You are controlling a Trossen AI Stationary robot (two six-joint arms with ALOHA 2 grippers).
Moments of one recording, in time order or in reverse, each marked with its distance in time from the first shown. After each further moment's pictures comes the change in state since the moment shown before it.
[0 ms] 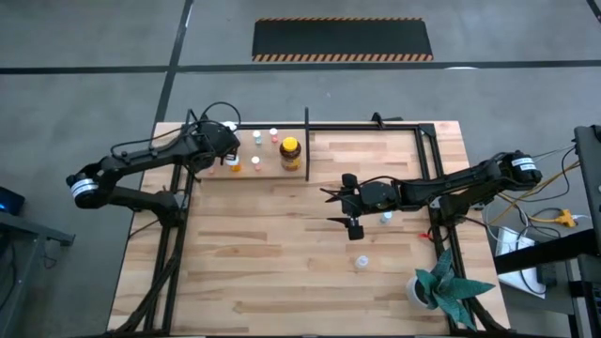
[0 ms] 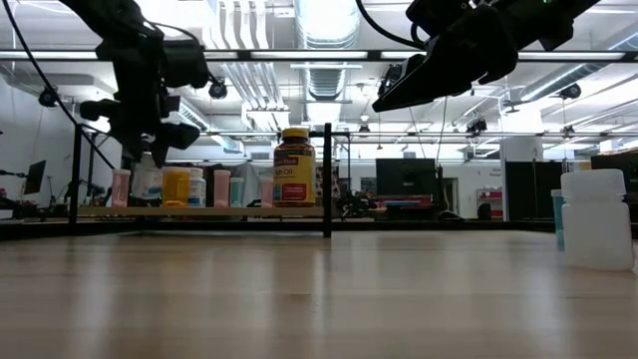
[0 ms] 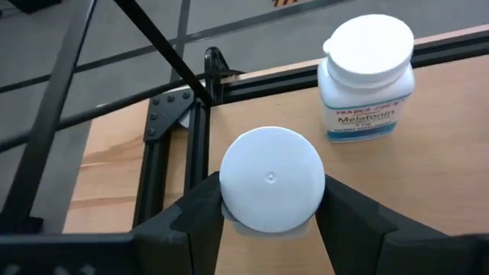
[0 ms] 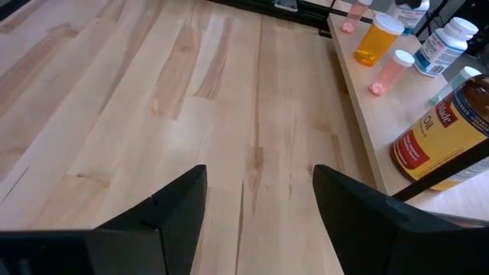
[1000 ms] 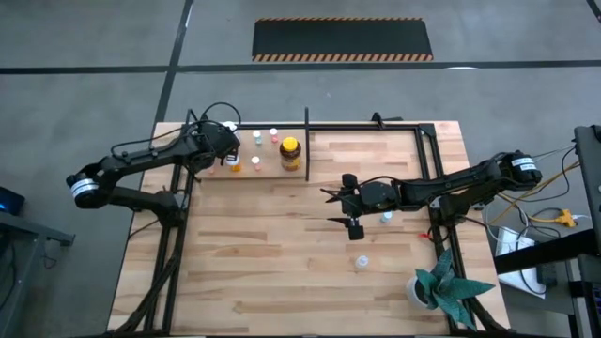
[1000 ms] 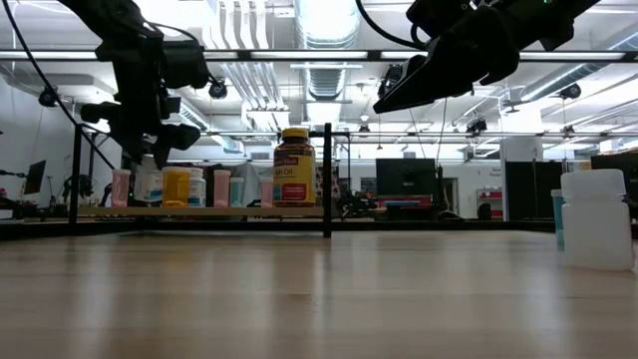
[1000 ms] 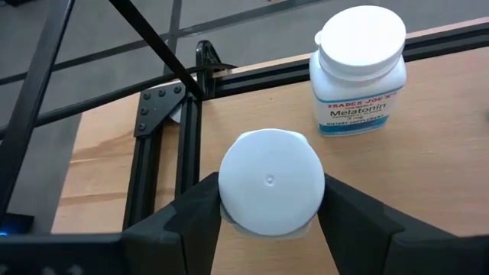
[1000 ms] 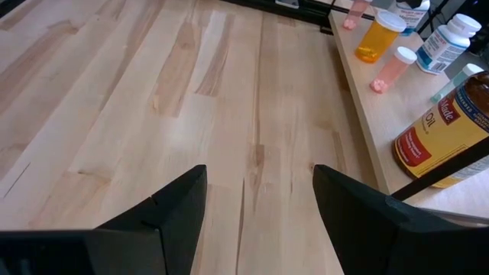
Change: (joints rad) left arm 0.000 0.000 -0.004 0.008 0.029 0.000; right arm 0.000 0.000 0.000 -0.009 -0.001 0.000
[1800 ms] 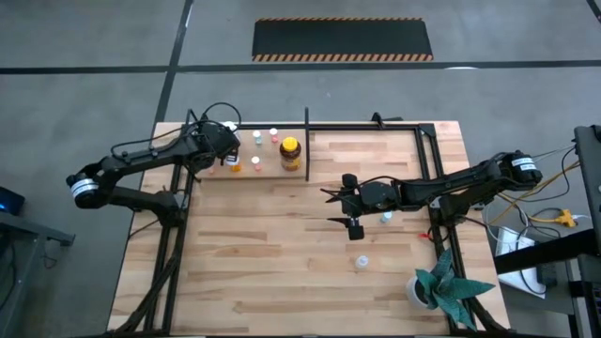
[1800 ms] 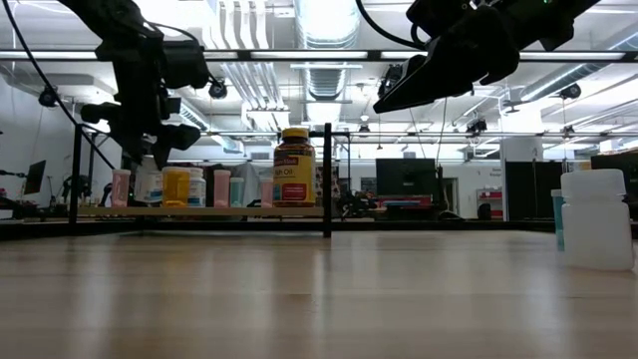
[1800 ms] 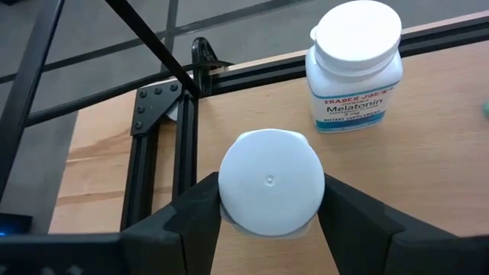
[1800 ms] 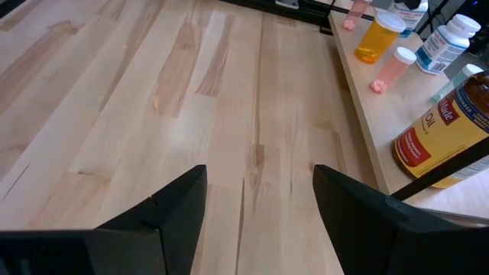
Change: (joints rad) left arm 0.000 0.000 0.000 -0.001 0.013 0.007; right arm 0.000 -0.001 0.000 0.000 0.000 0.000
